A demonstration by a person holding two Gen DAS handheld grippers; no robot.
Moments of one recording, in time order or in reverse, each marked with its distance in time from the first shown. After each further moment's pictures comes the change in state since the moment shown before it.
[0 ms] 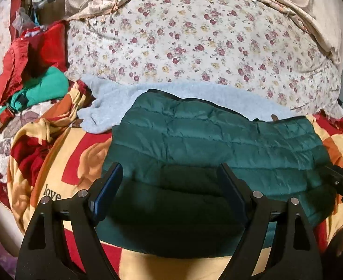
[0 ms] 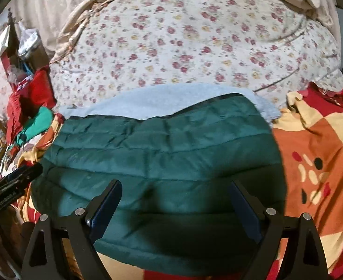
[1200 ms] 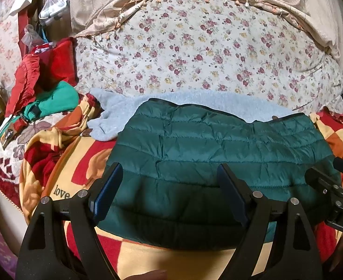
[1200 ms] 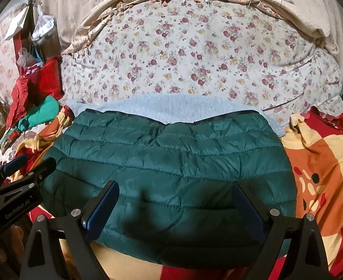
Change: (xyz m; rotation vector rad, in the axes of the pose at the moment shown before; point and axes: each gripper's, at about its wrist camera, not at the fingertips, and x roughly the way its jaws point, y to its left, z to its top) left arm -0.024 -0.020 -0.017 0.028 -0.087 0.065; right arm -0.014 0.051 -0.014 -0.108 -0.073 -0.051
